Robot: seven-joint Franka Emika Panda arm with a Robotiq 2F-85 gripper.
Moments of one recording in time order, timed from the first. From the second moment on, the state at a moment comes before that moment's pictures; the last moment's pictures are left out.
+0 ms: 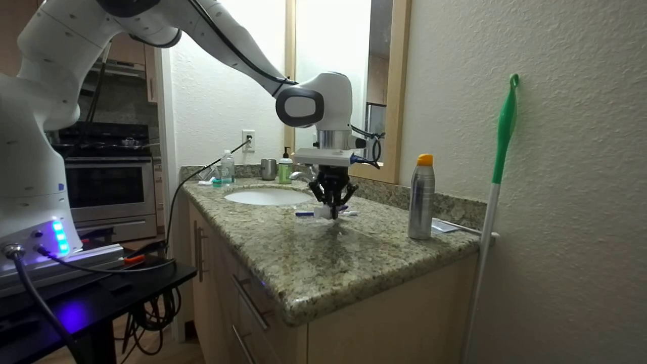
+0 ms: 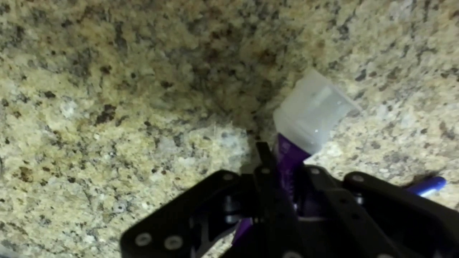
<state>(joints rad) -0.94 0.59 -0.14 -1.71 0.20 2.34 -1.22</state>
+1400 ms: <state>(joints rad) -0.73 0.00 -0.25 -2.23 0.05 2.26 -1.64</state>
